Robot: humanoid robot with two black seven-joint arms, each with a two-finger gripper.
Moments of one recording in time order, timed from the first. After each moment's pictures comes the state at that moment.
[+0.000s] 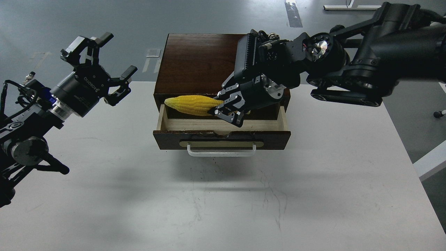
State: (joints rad) left arm -0.58 0.72 -0.71 -1.22 0.25 -0.43 -0.48; right arm 1.91 -0.11 -0.86 1.16 -1.29 -0.15 0.49
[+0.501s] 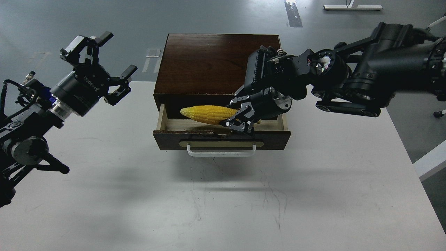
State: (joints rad) left arm -0.58 0.72 -0.71 -1.22 0.25 -0.43 -0.48; right arm 1.84 -0.12 -0.89 1.13 -1.29 -0.15 0.49
